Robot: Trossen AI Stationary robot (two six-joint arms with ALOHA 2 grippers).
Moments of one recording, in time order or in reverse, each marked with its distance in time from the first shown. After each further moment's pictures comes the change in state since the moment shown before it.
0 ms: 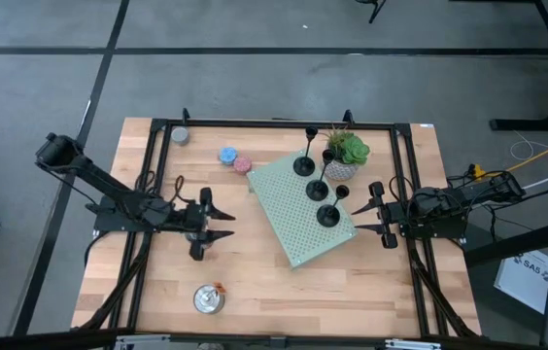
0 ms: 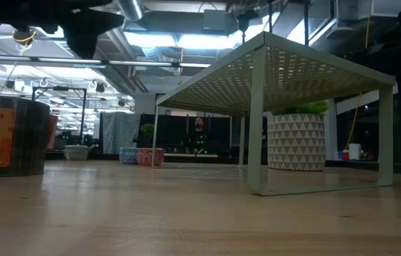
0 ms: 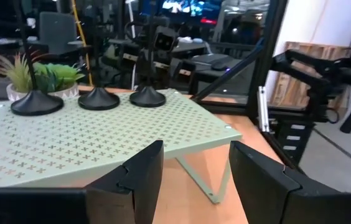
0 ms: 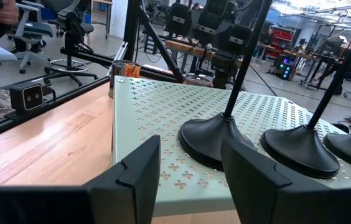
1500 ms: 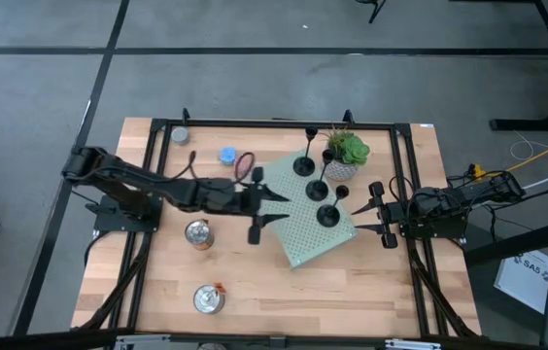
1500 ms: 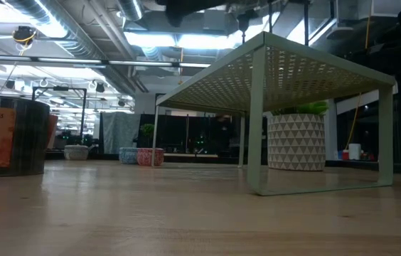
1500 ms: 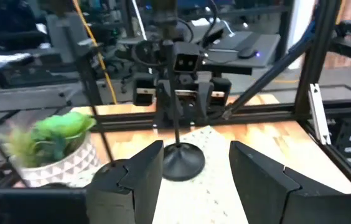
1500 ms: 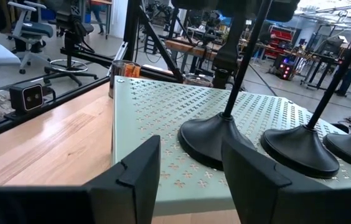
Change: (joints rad) left arm 0.307 0.452 0.639 -0.295 0.245 0.176; right arm 0.000 0.000 0.000 0.000 0.000 0.000
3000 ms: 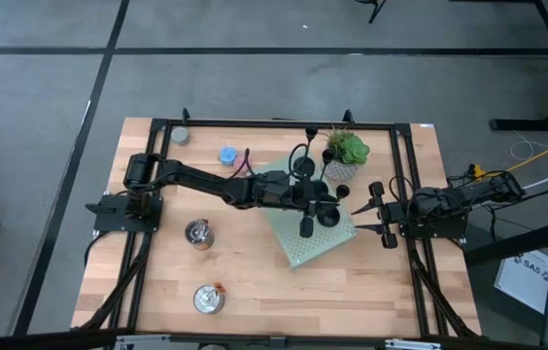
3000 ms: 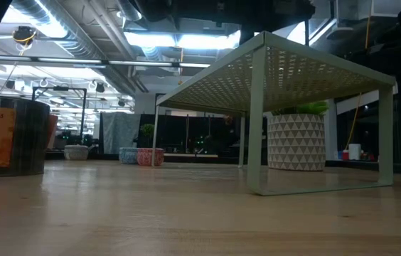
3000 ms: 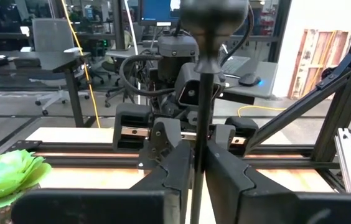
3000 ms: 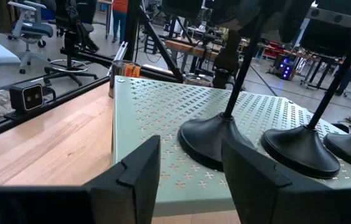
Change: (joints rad) left arm 0.125 0.514 0.455 0.144 0.175 -0.070; right arm 0.000 0.000 0.000 0.000 0.000 0.000
